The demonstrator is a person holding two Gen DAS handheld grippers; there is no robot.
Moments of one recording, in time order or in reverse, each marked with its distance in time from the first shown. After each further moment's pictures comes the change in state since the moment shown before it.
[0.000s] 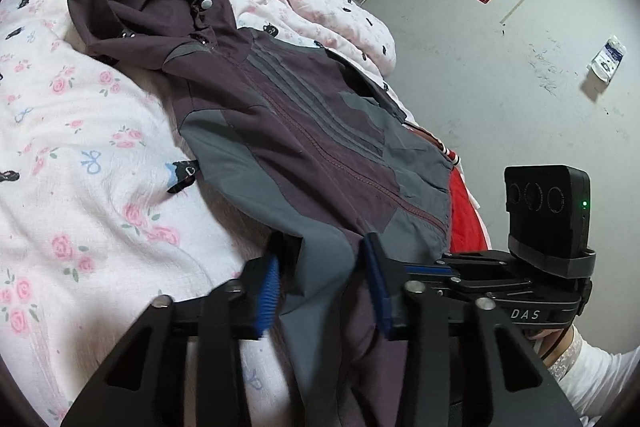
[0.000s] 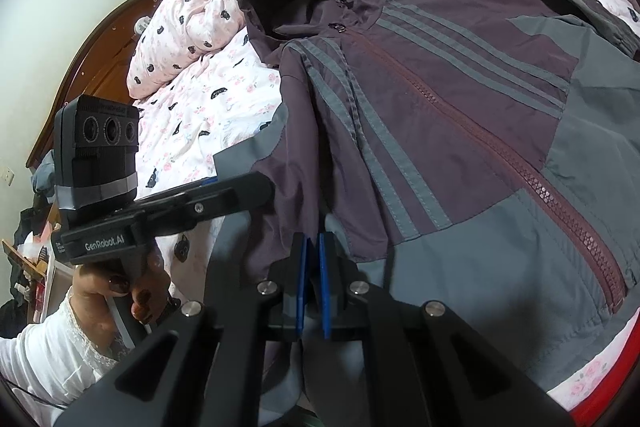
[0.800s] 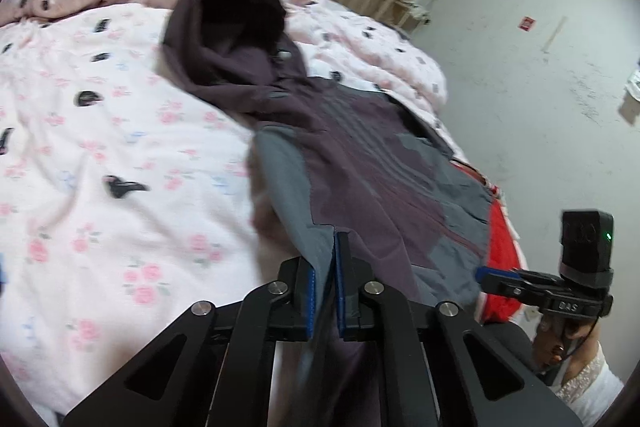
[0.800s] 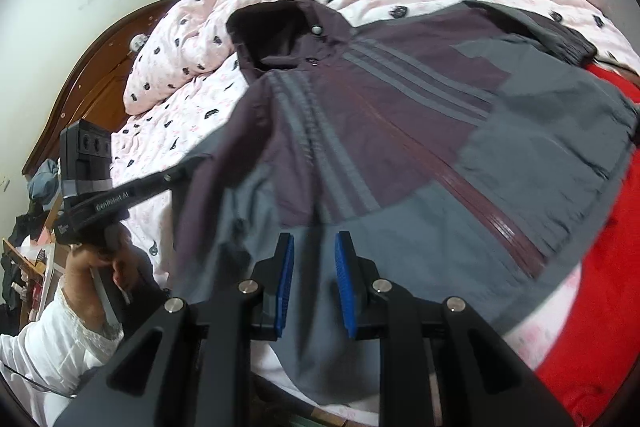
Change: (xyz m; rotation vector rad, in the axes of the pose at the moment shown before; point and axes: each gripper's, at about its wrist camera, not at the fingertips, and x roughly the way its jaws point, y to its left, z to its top) left arm -0.053 0.019 0.001 -0.070 -0.114 0.233; right arm -0.061 -0.024 -0.019 0.016 -0.081 -0.050
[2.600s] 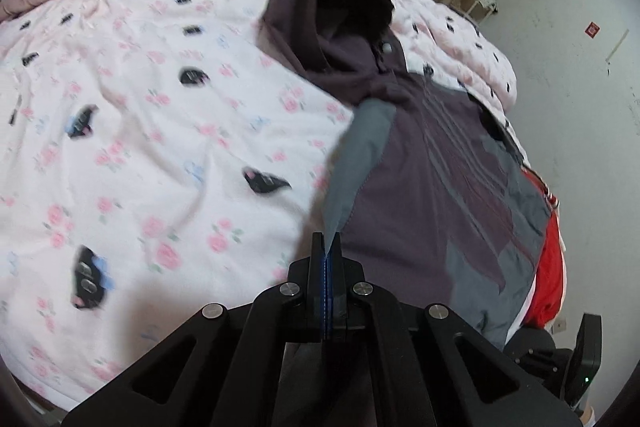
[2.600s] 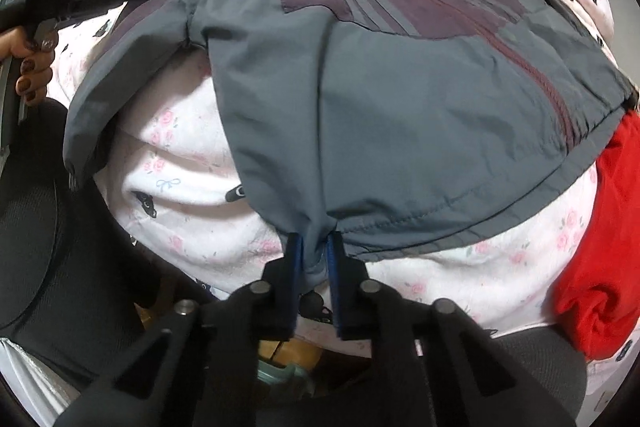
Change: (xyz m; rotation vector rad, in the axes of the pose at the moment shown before) left arm -0.016 0.058 0.013 -0.088 0.087 0.193; right arm 0.047 0.061 -0.088 -0.243 0.276 -0.312
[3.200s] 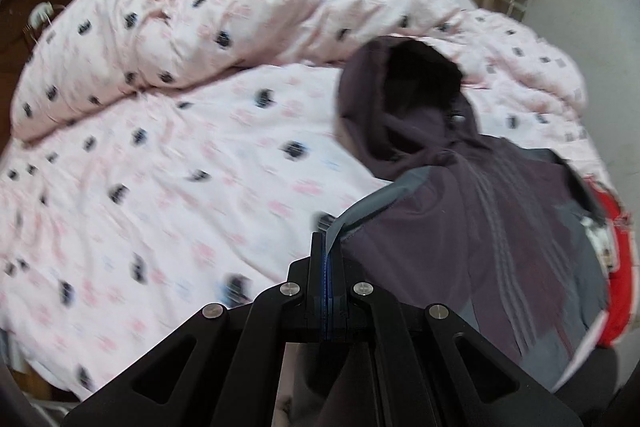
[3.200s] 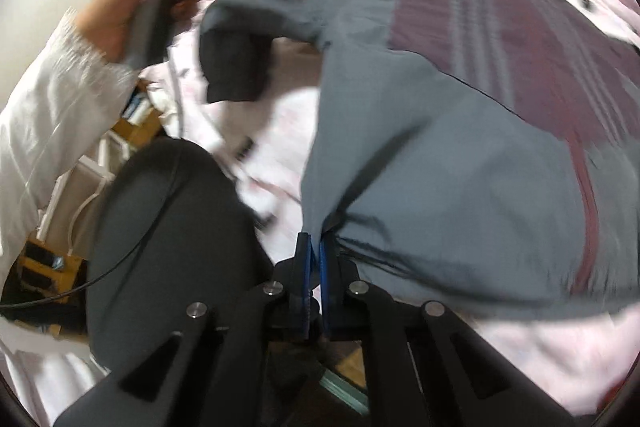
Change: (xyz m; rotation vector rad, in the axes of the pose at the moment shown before) left arm -0.033 0.035 0.116 0.156 -0.043 0.375; right arm -0.024 0.106 0.082 -0.153 -0.040 0.458
